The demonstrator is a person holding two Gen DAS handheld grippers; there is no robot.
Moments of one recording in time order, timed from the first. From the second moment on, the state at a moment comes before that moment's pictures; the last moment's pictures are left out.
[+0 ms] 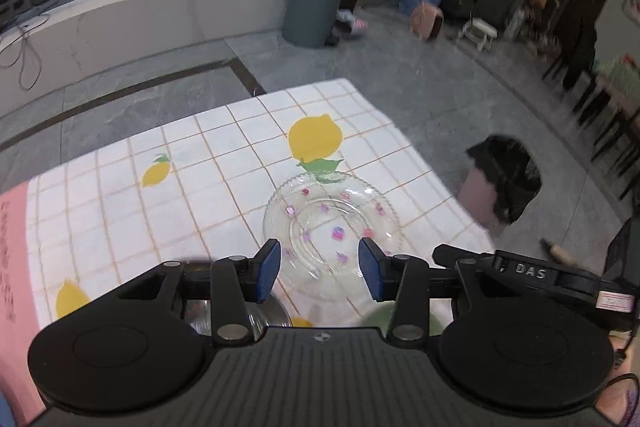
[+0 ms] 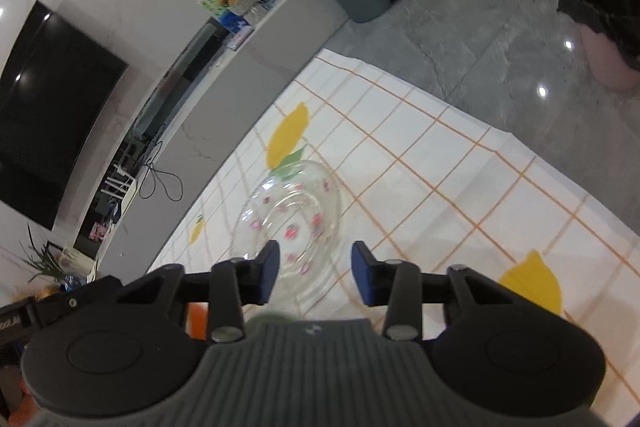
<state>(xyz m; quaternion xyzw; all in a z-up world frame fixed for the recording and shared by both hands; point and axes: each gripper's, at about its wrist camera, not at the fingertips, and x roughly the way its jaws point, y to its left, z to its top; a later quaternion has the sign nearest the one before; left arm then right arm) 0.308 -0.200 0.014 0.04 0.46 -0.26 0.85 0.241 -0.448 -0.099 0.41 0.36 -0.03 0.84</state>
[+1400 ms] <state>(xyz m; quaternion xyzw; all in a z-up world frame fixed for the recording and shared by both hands) 0.394 -0.243 -0.059 0.11 0.56 -0.20 0.79 0.279 -0.467 -0.170 0.49 0.35 0.04 0.80</state>
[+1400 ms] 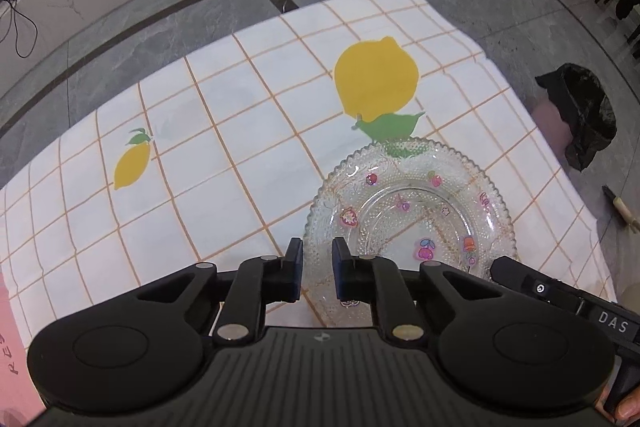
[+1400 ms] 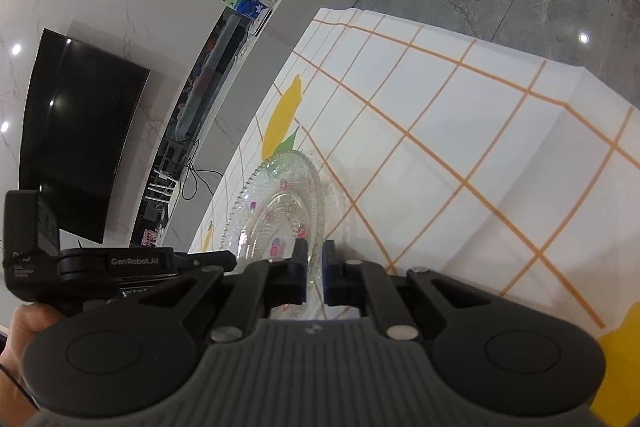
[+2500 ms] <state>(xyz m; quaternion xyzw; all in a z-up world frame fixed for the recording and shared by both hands) 0.259 -0.122 0.076 -0.03 0.43 -0.16 0.89 0.194 -0.391 -0.044 0.45 0.30 0.14 0.83</state>
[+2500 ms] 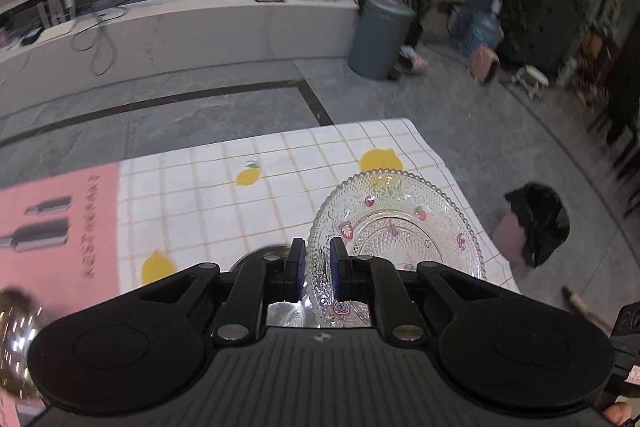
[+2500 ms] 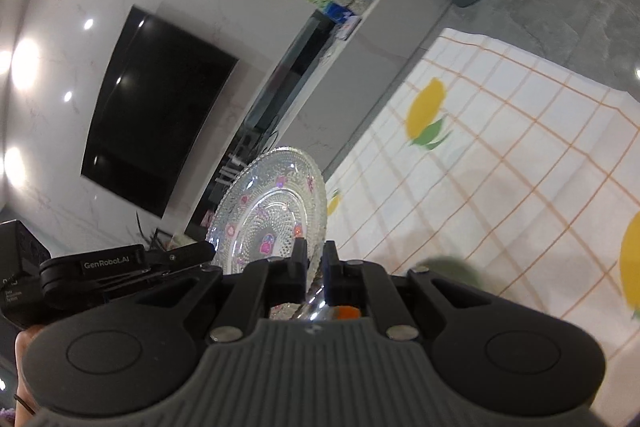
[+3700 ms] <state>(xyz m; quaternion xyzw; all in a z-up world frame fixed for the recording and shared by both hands) 0.022 0.113 -0.039 -0.30 0.44 -0.02 0.84 0.081 -0.189 -0.061 0.28 0.46 0.23 0.81</state>
